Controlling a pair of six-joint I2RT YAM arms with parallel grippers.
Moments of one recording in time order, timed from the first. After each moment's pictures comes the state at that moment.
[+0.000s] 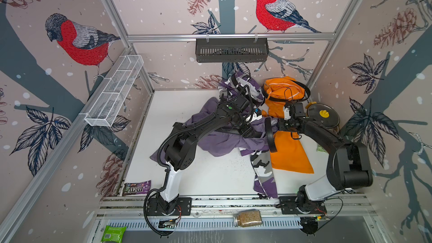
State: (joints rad) left arm -0.77 2.04 1.76 -0.81 0.47 0.26; right arm 0.08 1.55 0.98 -0.42 -0.05 0.11
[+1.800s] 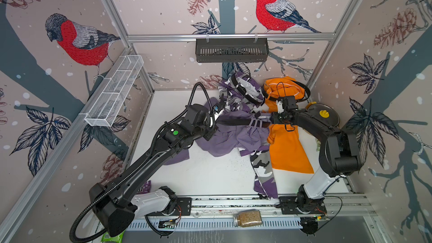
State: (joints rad) left arm -0.65 1.15 1.18 -0.67 -0.03 0.20; right arm 0.13 1.71 1.16 -0.43 -0.02 0.08
